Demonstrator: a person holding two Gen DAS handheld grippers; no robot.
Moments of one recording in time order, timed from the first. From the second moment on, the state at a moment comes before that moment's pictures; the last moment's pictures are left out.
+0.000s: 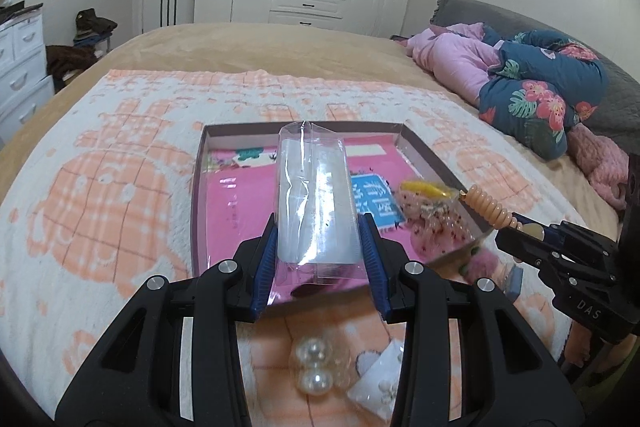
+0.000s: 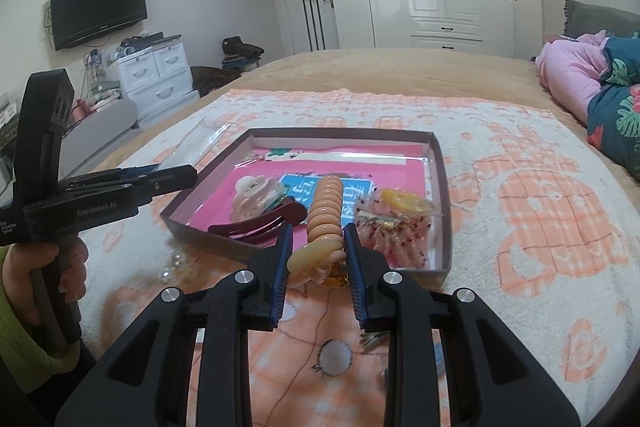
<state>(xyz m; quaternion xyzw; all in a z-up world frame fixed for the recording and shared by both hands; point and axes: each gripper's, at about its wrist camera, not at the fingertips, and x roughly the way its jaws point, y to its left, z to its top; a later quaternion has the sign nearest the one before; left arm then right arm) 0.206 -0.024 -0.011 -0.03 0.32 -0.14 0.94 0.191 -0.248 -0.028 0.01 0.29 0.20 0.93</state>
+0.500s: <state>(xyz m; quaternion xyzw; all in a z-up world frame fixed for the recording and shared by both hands) 0.241 -0.020 -0.017 -0.05 0.33 -0.14 0.93 0.227 -0.247 -0.026 -0.01 0.30 0.19 0.94</state>
